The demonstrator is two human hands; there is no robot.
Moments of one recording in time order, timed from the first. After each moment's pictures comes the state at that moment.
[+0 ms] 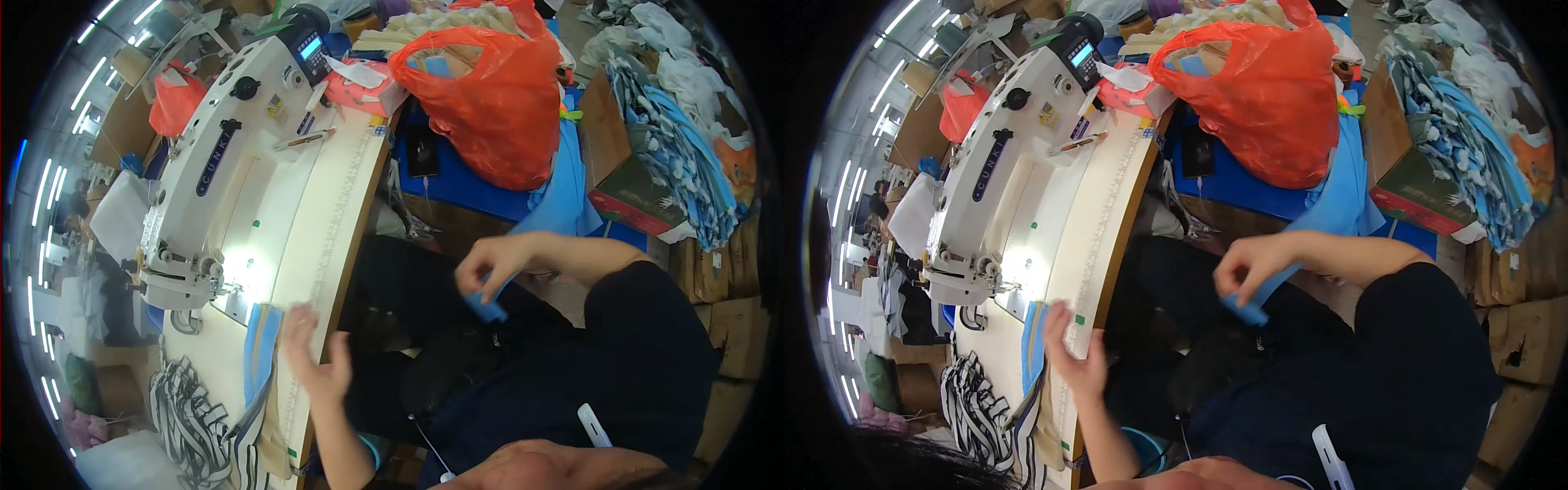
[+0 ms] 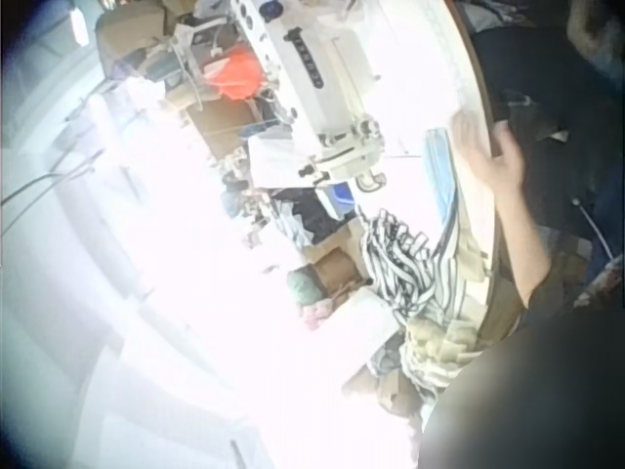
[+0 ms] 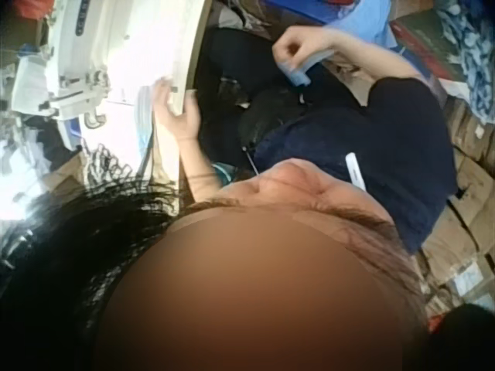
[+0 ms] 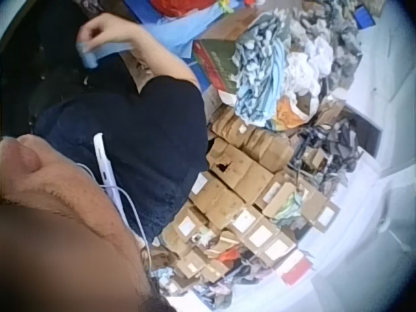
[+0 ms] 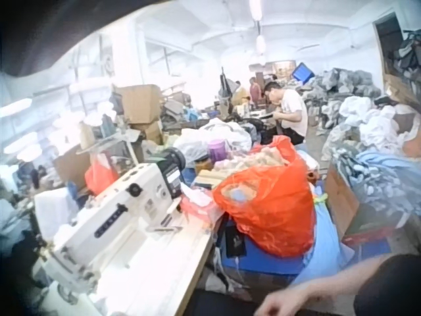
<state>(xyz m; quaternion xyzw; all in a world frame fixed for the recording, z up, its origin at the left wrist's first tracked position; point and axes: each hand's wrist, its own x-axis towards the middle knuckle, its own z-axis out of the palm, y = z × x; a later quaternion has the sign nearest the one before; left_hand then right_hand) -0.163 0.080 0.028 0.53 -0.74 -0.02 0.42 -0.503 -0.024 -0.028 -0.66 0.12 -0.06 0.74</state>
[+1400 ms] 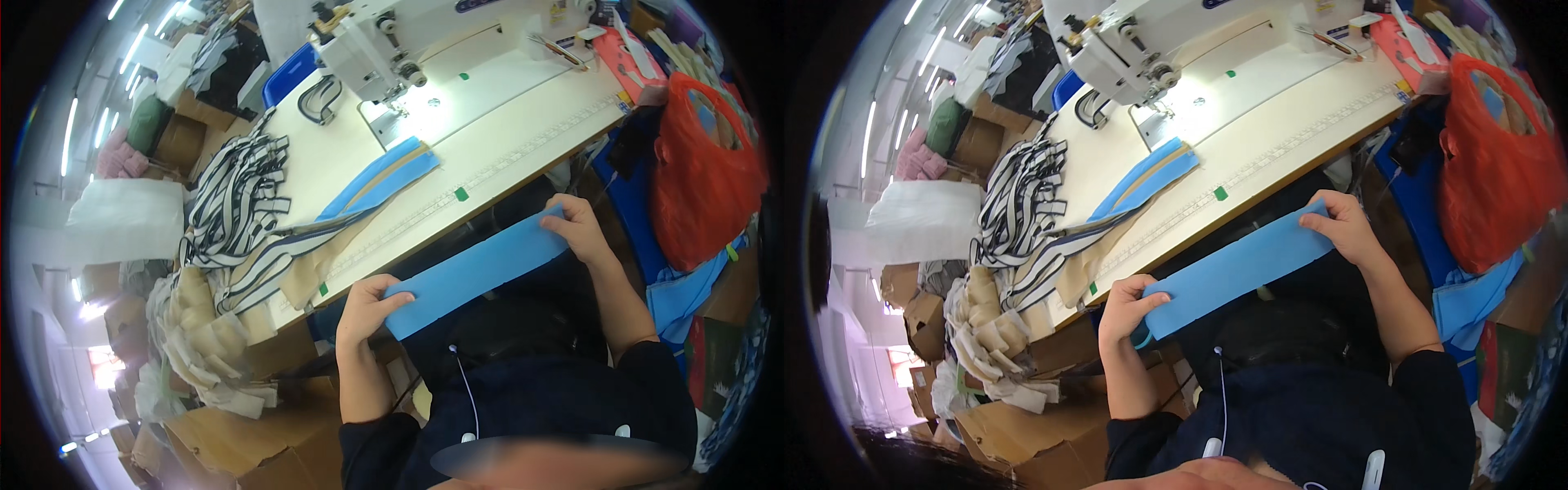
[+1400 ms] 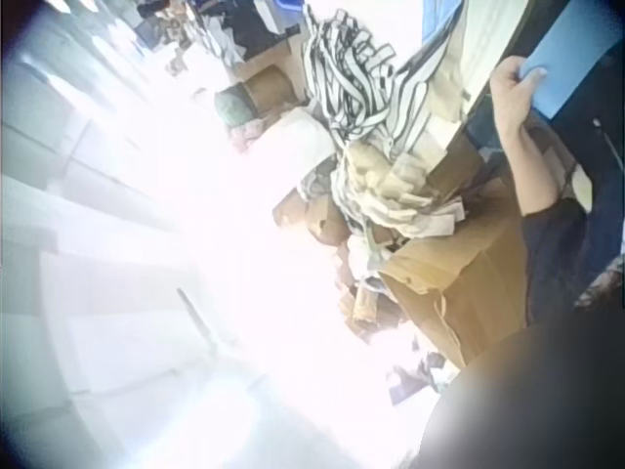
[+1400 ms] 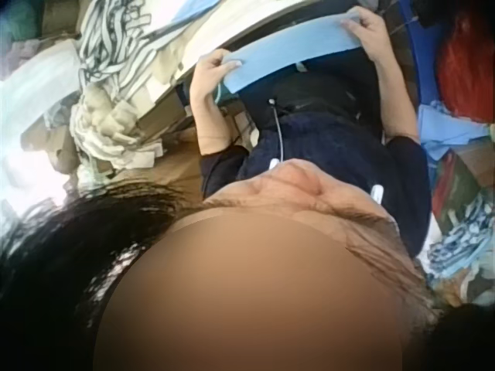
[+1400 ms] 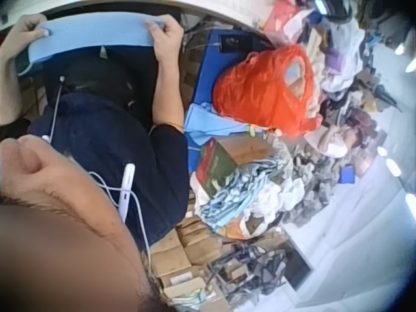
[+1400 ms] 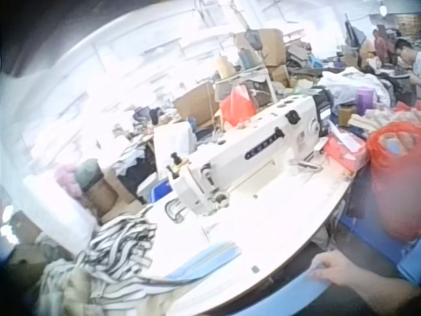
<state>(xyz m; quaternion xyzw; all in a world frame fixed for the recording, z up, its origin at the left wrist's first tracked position) -0.109 0.221 0.020 0.69 -0.34 -0.46 0.44 -0.375 -0.038 -0.037 -0.65 0.24 -0.26 0.68</state>
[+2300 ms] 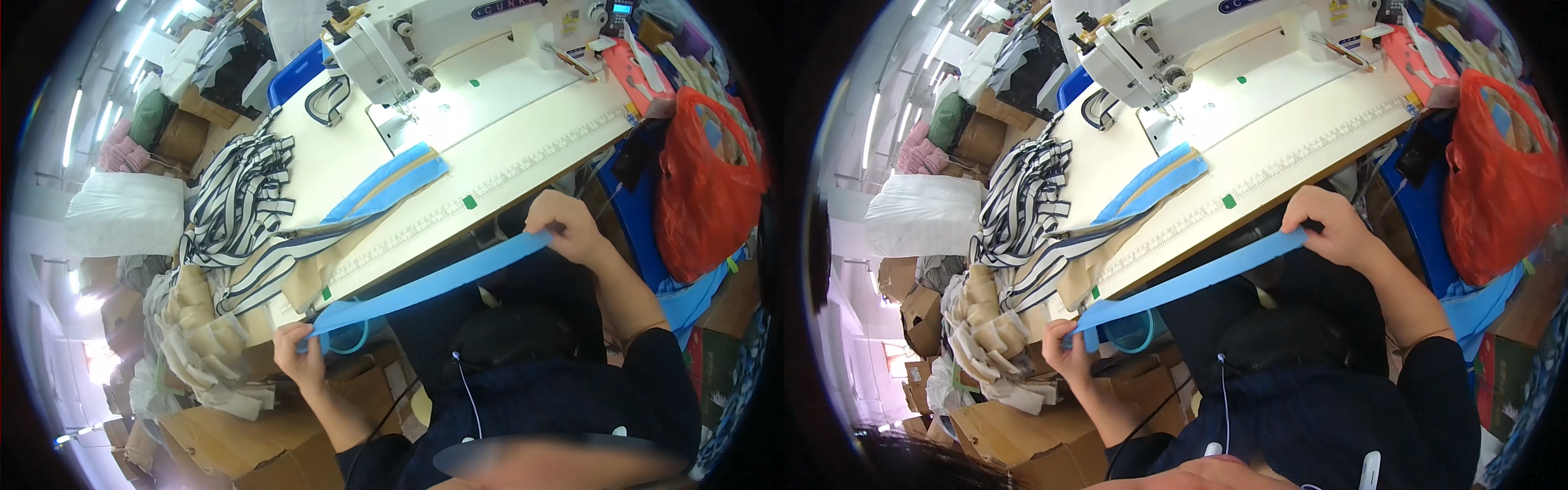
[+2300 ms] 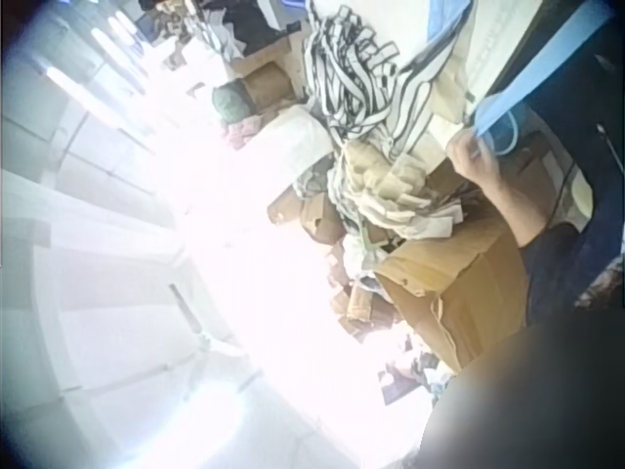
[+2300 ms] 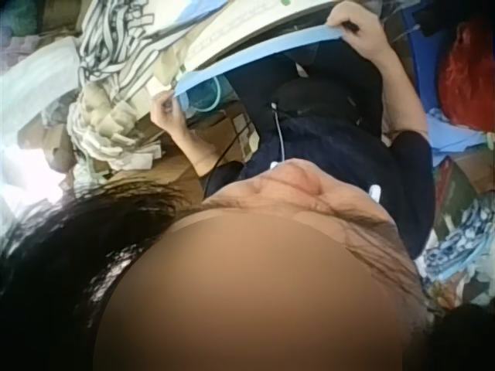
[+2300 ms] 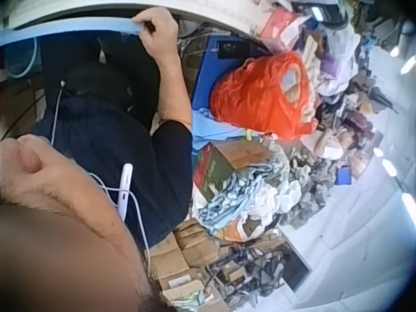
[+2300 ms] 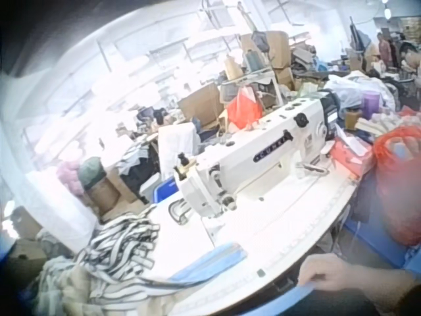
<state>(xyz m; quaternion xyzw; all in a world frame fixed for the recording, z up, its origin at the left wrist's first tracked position) -0.084 0.321 0.038 0.80 -0.44 0.19 0.37 -0.344 -0.050 -0.006 -0.82 0.02 -0.33 0.47</state>
